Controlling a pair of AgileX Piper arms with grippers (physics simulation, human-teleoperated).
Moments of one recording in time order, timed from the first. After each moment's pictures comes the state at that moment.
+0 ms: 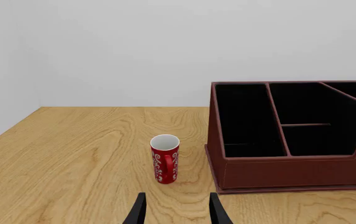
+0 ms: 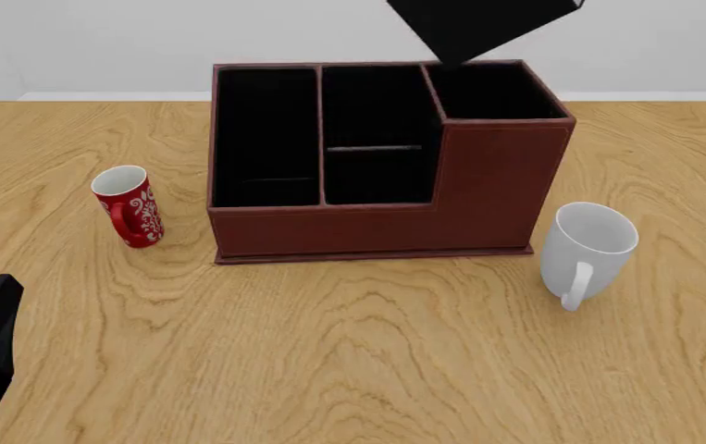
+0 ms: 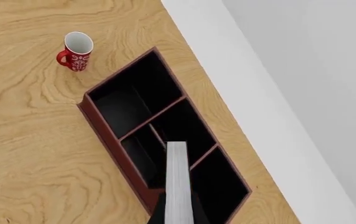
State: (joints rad) left arm 0.00 0.01 0.00 0.00 0.00; right arm 0.58 1.56 -2.11 1.22 -0.59
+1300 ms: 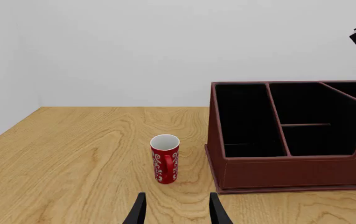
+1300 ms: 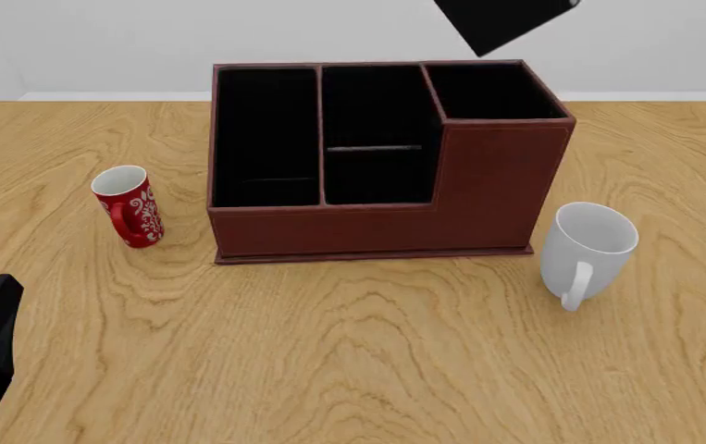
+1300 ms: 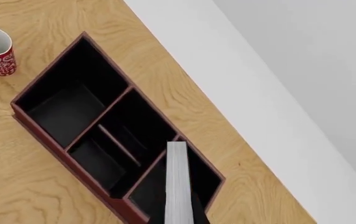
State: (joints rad) left arm 0.00 0.01 0.00 0.00 0.00; right arm 0.39 1.79 -2.32 1.22 -0.57
